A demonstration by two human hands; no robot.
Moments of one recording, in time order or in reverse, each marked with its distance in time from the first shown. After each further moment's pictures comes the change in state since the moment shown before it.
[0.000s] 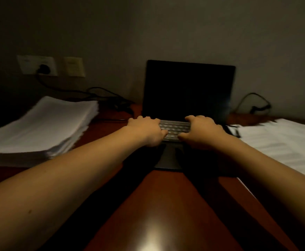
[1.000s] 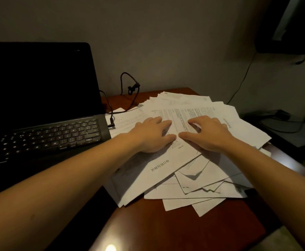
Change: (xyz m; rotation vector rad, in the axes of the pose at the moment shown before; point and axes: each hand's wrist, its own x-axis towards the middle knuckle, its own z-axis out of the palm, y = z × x) left_hand 0.074 0.346 0.058 -0.083 -0.110 0.662; right_hand -0.100 0.345 -0.027 0.098 0.038 0.471
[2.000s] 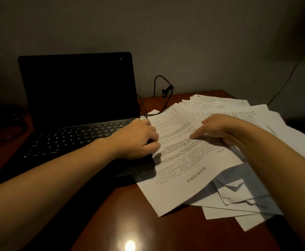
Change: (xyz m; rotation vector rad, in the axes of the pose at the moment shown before) left_hand -0.079 -0.107 -0.019 0.189 0.136 0.190; right_hand 0.034 -0.081 -0.008 0.513 -0.426 0.237
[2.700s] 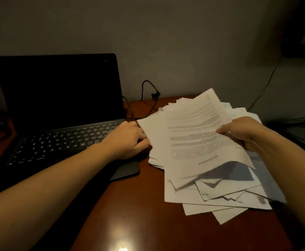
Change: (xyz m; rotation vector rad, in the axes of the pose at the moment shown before) left_hand 0.018 0.006 0.021 0.080 0.120 -0.108; right_hand -0.019 0.068 -0.058 0.279 0.321 0.054
